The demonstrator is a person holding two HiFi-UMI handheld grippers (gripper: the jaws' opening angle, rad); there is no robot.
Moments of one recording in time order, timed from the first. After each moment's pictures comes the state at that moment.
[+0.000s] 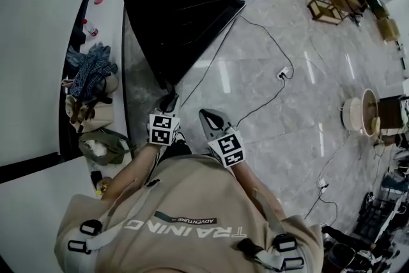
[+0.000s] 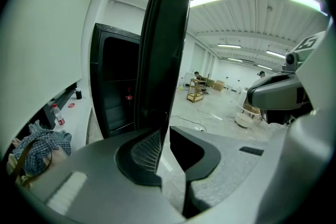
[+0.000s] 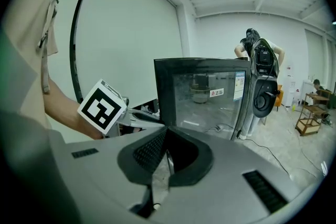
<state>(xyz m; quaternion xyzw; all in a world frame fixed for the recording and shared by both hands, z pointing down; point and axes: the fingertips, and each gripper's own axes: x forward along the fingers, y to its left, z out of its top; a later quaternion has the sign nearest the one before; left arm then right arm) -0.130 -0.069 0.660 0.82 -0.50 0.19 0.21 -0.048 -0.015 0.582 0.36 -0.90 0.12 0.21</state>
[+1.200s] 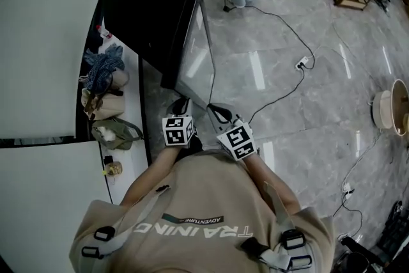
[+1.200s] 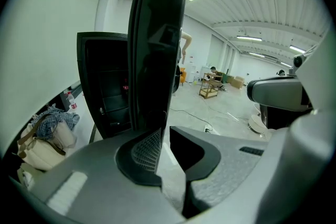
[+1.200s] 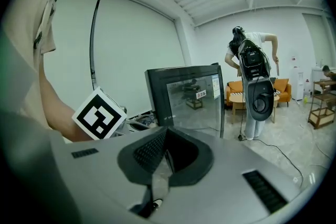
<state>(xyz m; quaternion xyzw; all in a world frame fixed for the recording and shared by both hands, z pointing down) 0.028 -0.009 0.659 0.74 -0.58 0.22 0.25 0.116 0.020 0.573 0.30 -0.93 0.14 0.14</state>
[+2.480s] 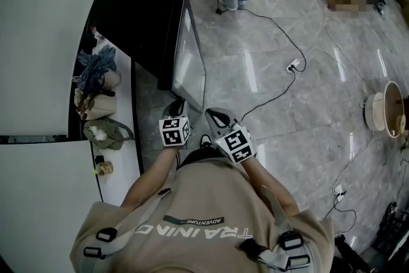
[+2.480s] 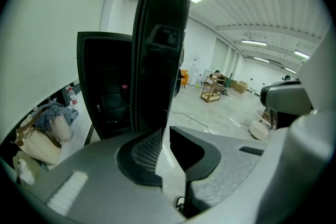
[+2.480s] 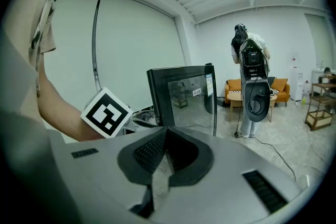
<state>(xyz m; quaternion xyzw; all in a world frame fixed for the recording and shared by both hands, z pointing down) 0.068 -0.010 0.661 0.73 -0.60 0.20 0.26 0.169 0.030 0.572 0.30 -0.93 0.14 0.16</state>
